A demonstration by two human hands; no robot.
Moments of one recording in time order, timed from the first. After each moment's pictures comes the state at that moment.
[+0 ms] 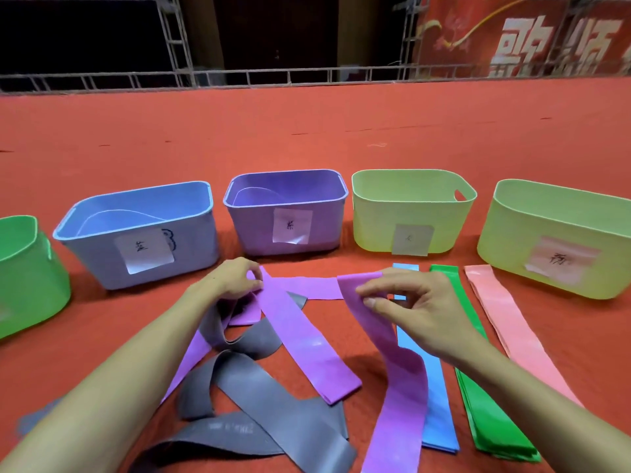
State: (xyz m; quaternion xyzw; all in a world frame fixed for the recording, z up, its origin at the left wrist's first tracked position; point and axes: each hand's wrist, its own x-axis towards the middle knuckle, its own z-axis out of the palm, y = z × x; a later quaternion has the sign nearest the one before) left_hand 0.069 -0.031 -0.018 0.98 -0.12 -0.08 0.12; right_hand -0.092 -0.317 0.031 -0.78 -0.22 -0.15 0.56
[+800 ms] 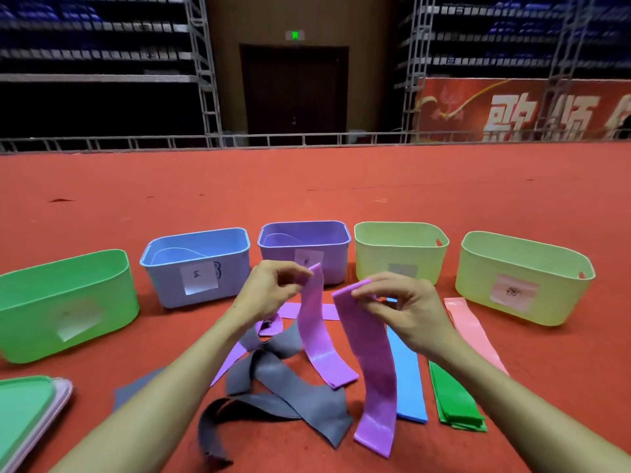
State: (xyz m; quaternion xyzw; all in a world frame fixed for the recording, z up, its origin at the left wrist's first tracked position) left_hand -0.090 -0.067 0.088 0.85 -0.21 0.10 0.48; right_hand -0.165 -0.299 0.097 -0.76 -0.29 -0.22 0.54
